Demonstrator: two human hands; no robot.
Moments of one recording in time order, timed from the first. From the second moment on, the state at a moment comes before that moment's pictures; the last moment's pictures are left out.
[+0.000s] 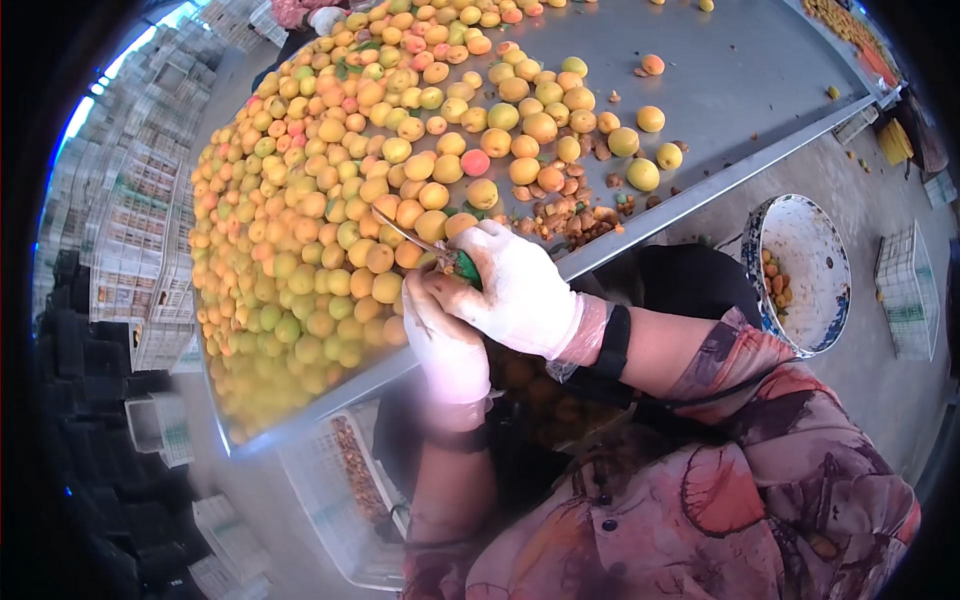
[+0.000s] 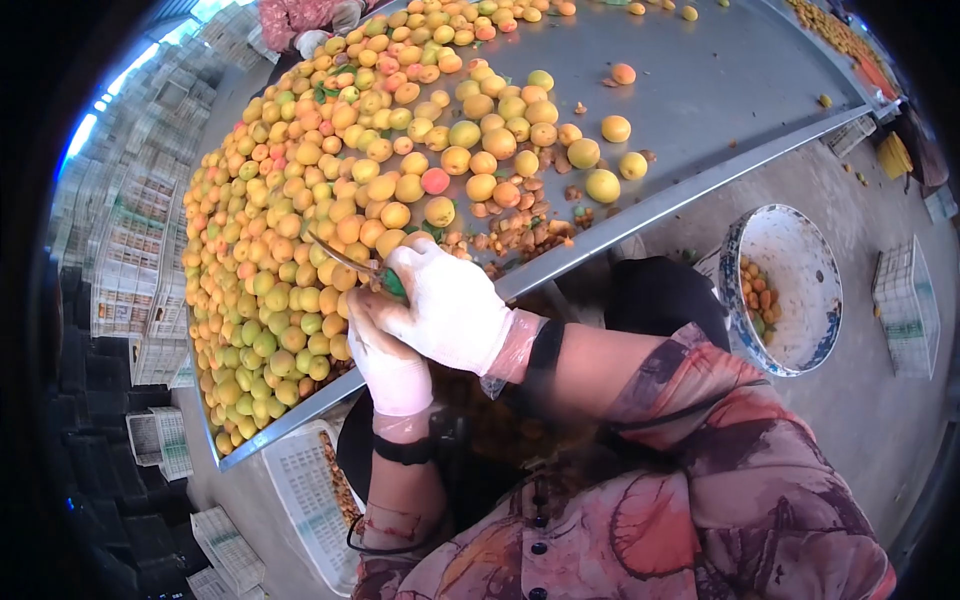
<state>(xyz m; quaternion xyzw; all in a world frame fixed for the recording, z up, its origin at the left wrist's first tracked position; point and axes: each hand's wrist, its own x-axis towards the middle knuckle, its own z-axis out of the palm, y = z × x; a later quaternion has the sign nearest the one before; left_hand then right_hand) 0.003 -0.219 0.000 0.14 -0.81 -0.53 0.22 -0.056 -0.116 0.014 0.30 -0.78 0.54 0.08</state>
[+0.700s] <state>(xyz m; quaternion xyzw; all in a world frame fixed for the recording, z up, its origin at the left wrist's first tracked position) 0.031 -0.224 0.001 0.20 -0.40 -0.89 -0.08 -0.053 -0.111 0.012 0.28 -0.70 0.65 -0.08</state>
